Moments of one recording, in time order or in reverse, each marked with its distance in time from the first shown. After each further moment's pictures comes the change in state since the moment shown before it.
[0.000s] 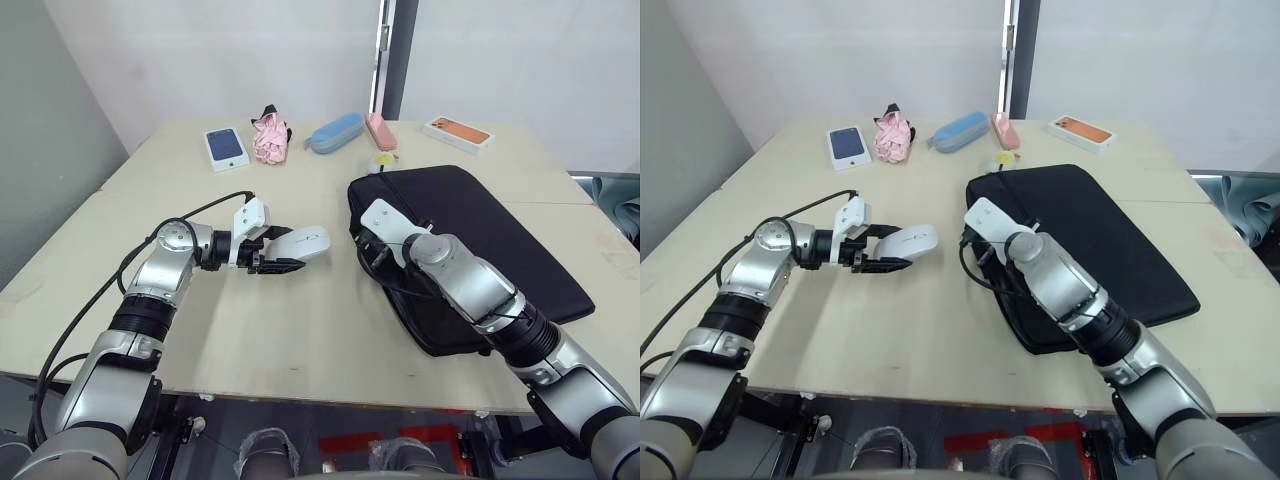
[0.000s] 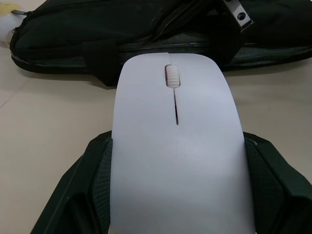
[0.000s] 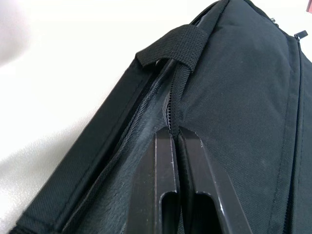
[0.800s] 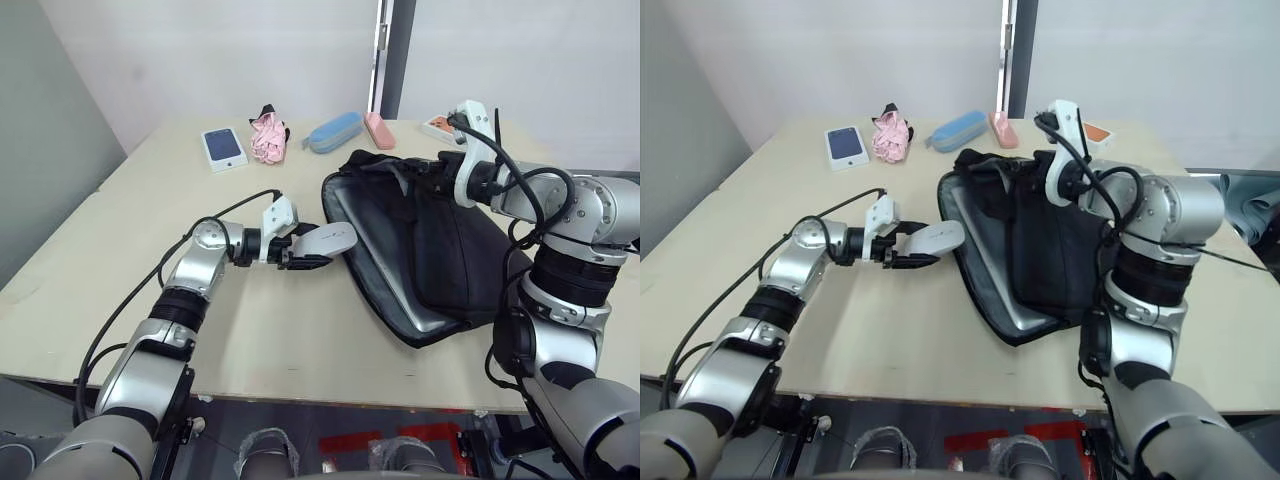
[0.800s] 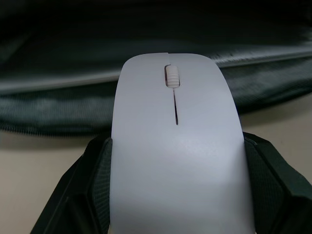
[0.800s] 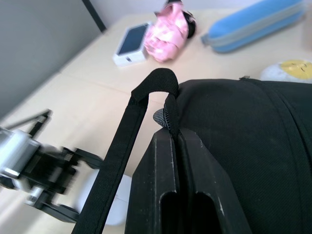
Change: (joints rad) left arm -0.089 -0.161 -0.033 0.120 0.043 -0.107 0.062; right arm -0.288 0.160 -0.865 -0.009 0.425 0.466 0.160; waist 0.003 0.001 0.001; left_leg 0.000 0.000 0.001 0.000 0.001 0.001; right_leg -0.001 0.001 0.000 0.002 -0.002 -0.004
